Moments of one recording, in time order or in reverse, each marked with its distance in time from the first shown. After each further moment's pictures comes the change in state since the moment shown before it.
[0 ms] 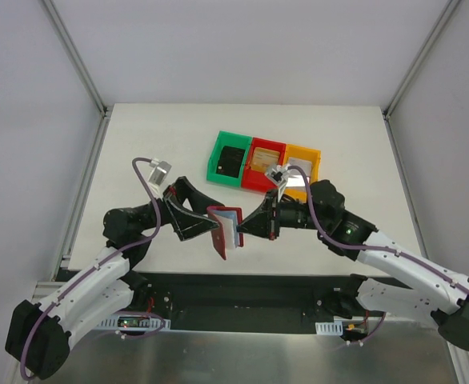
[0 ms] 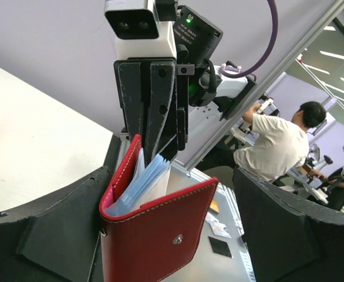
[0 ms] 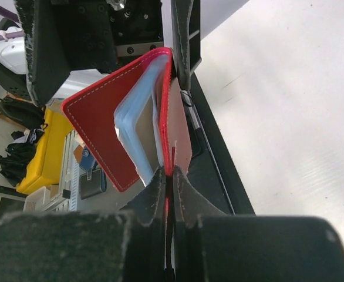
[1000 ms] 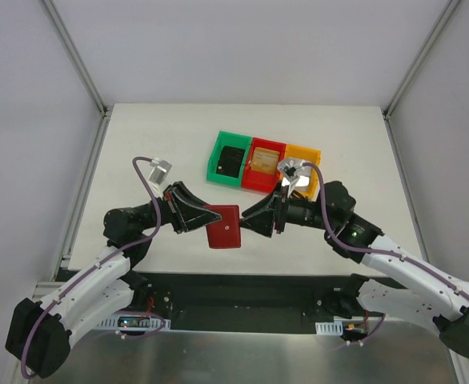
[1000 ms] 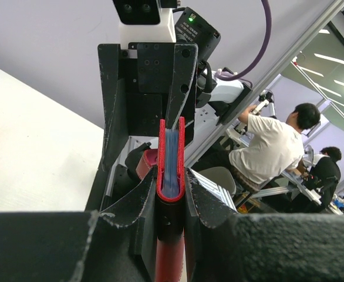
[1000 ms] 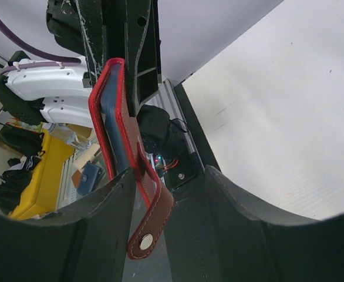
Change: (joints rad) left arm 0.000 -0.003 -0.003 0.011 -0.006 -0.023; right arm -0.044 -0.061 -0.030 0.061 0.045 0.026
